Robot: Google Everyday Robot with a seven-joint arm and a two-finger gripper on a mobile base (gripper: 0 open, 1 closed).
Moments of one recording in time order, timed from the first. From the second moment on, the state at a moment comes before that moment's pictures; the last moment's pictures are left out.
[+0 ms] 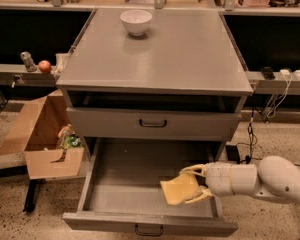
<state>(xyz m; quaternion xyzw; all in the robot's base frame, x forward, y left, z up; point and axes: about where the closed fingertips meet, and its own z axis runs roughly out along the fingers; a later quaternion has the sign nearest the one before) 0.462 -0.135 0.590 -0.63 0.60 0.18 0.46</state>
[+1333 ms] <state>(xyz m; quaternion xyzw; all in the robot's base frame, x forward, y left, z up) 0.546 -0.192 0.792 -0.61 0.63 0.10 0.48</state>
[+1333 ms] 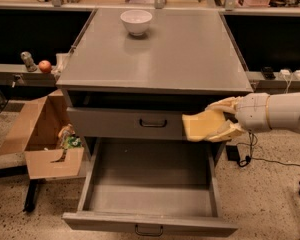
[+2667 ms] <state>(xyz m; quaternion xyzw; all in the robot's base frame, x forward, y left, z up) 0.638 -0.190 0.900 -0.54 0.66 0.10 0.51</state>
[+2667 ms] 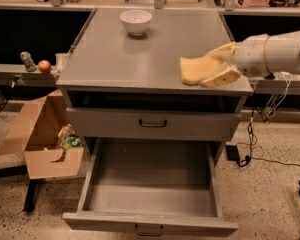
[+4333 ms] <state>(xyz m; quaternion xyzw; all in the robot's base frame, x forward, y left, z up) 0.790 -0.203 0.883 -0.42 0.73 0.14 0.52</state>
